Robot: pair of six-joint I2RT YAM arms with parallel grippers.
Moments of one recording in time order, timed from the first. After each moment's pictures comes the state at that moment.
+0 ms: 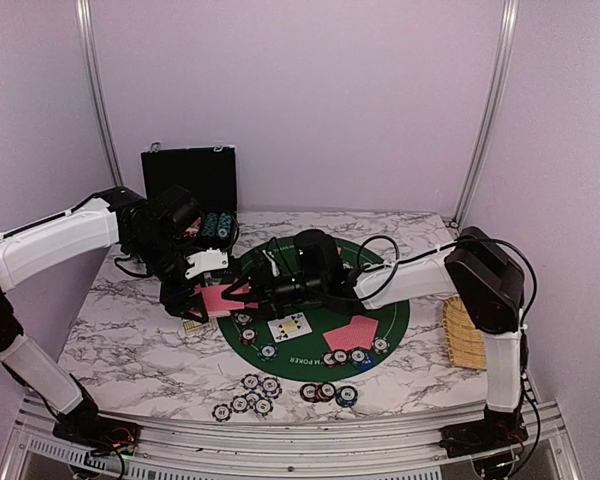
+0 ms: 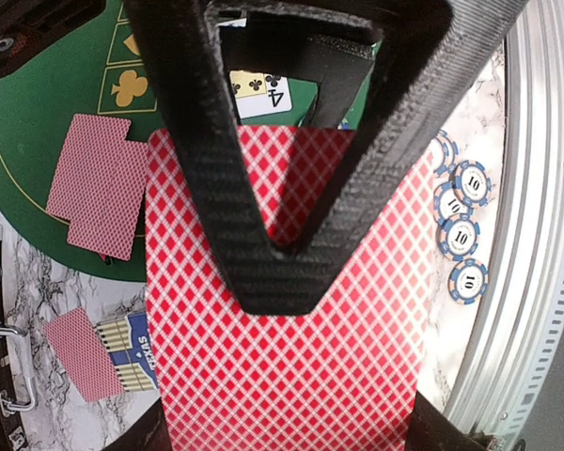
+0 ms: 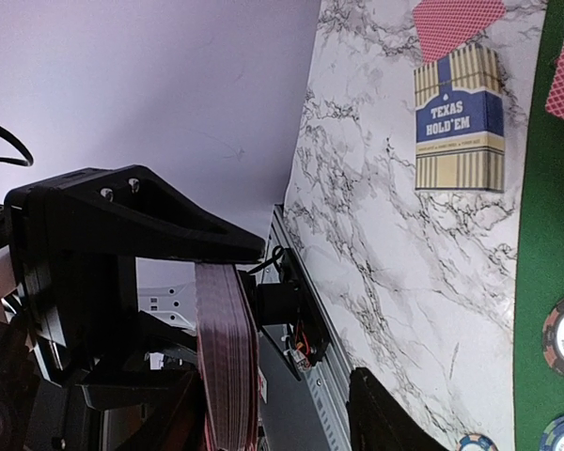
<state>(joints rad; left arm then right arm) -0.64 1.53 1.34 -1.11 0.26 0.68 0.92 2.09 1.33 0.48 -0.74 1.23</state>
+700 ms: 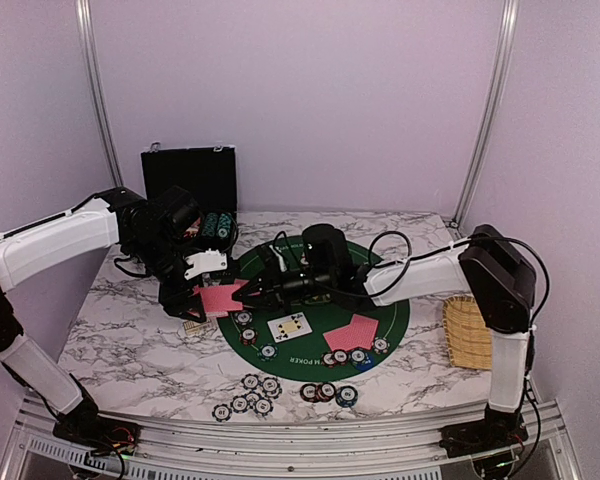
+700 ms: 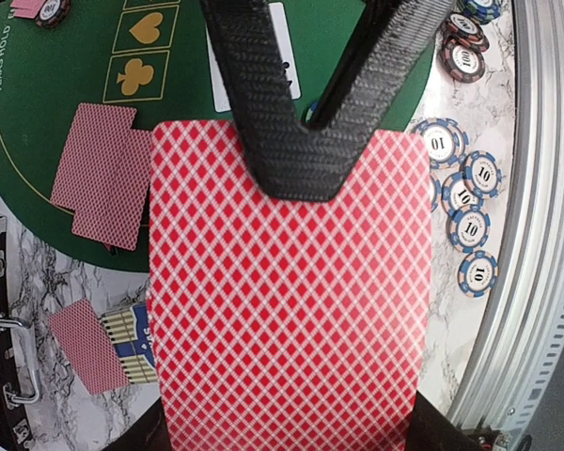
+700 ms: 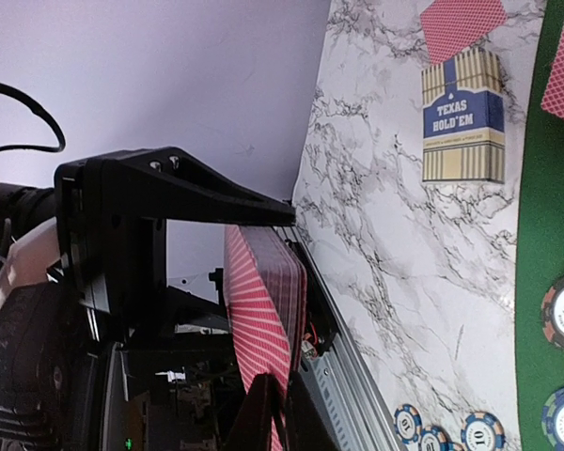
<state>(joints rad) -0.64 1.53 1.34 -1.12 0.23 0.69 0.90 2.02 1.29 0.48 -0.76 1.22</state>
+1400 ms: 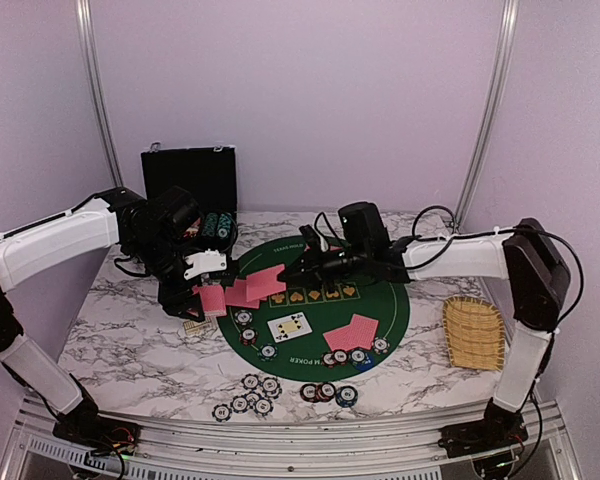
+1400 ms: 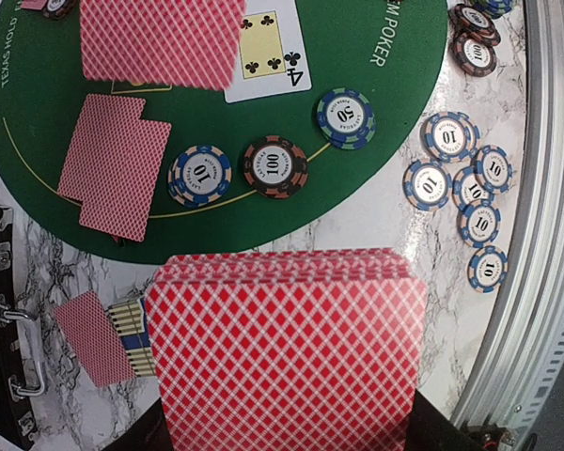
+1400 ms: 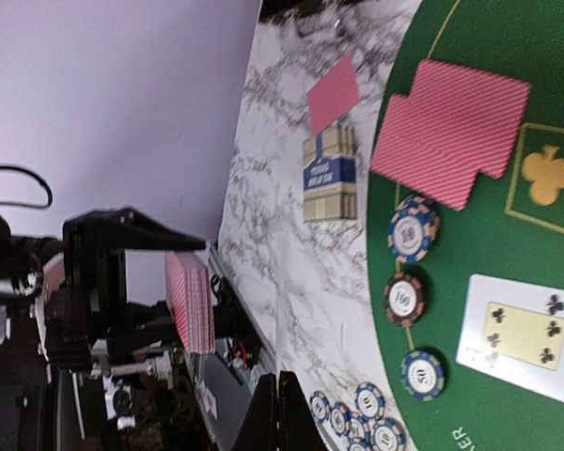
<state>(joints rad) -0.64 1.53 1.34 -1.12 0.20 0.69 0.74 1.85 1.23 0.13 -0.72 0.99</state>
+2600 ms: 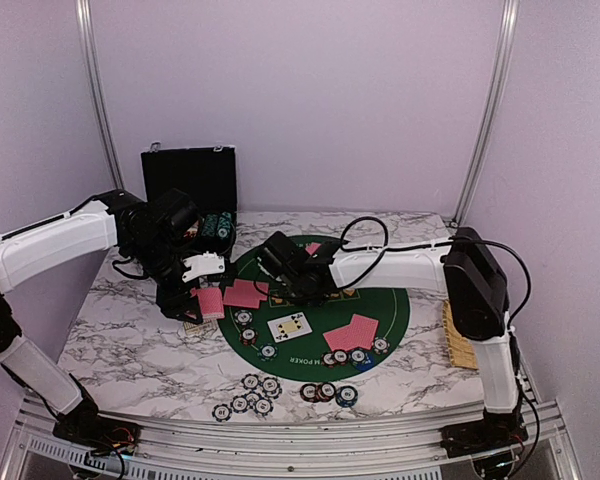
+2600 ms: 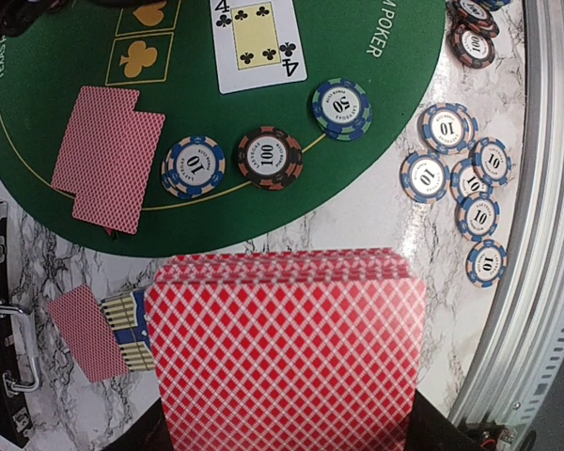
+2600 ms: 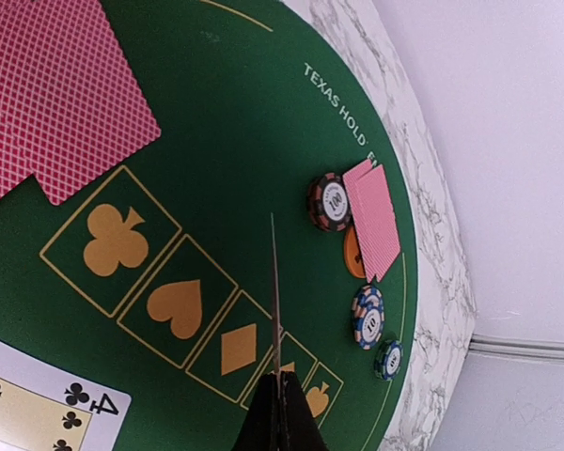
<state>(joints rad) -0.64 1.52 1.32 -1.12 0.20 0.69 1.00 2.17 1.71 -0.54 0.70 -0.26</state>
